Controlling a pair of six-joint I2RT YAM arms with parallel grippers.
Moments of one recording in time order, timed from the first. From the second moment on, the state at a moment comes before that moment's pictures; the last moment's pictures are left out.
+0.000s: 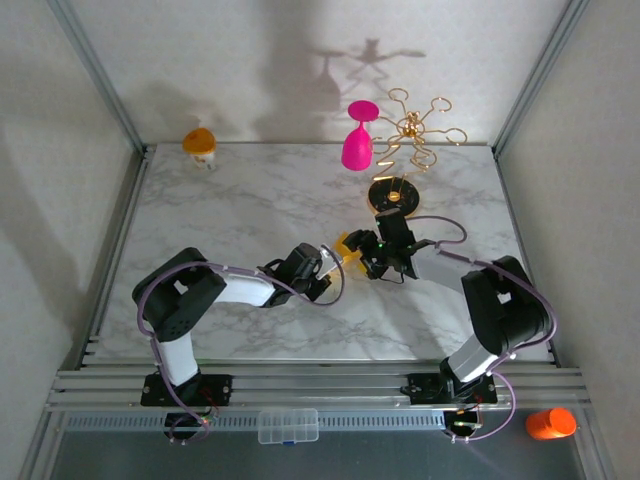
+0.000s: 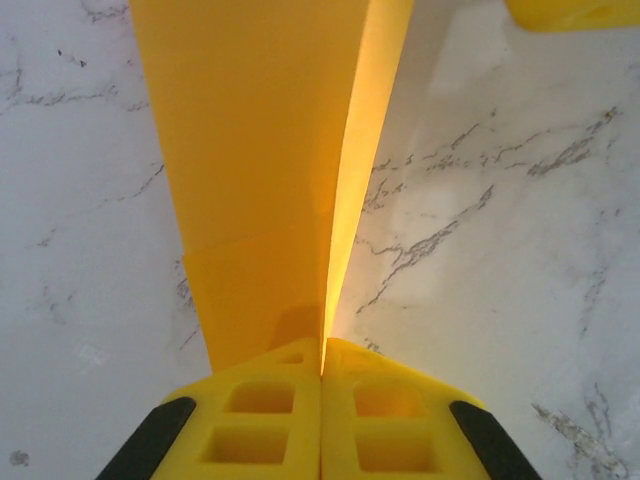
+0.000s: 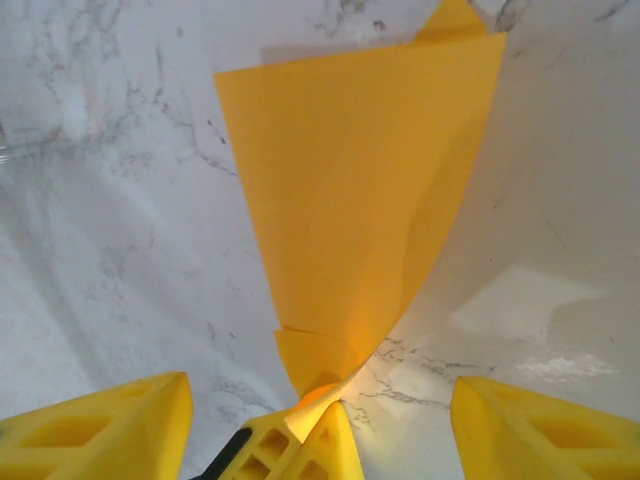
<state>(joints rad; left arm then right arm) -0.79 1.82 0.79 0.24 -0.03 0.08 0.49 1.59 0.80 -0.08 -0.32 1.24</state>
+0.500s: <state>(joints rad) -0.69 1.85 0.85 0.20 0.20 -0.11 0.49 1.49 0.71 -0.06 -0.22 1.19</state>
